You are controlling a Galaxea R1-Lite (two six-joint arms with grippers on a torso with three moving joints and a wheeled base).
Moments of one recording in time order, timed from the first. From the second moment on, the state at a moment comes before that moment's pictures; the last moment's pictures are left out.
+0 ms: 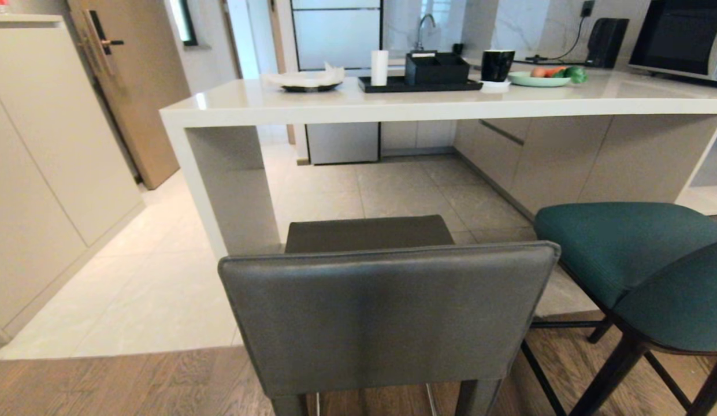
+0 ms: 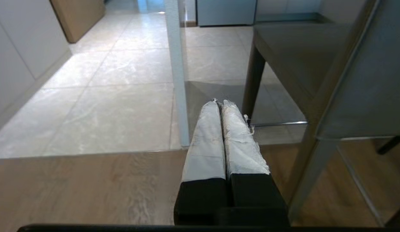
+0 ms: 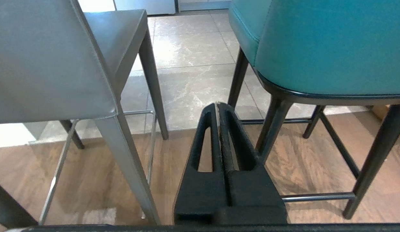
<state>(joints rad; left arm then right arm) 0.00 0.00 0.00 -0.05 0.00 0.02 -0.01 0.00 0.00 0.00 0.00 -0.02</state>
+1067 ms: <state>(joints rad) 0.00 0.00 0.00 -0.05 -0.01 0.02 -0.01 0.00 0.00 0.00 0.00 -0.01</state>
